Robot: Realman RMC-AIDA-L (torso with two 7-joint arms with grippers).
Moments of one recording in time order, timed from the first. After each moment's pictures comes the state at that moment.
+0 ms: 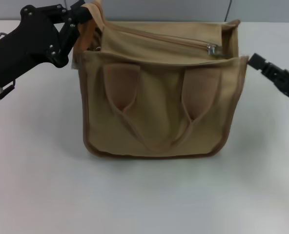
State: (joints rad) left arm -0.45 -2.07 0.76 0.55 1.36 1.70 -0.92; right arm 0.37 2.04 -0.92 -0.33 -1.24 -1.61 1.46
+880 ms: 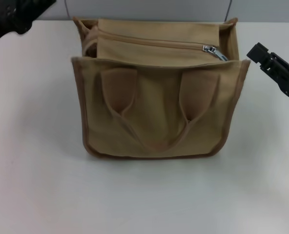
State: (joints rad) left arm -0.43 -2.05 0.76 0.66 1.25 1.75 -1.30; right arm 0.37 2.08 -0.84 -0.31 -1.24 -1.66 1.32
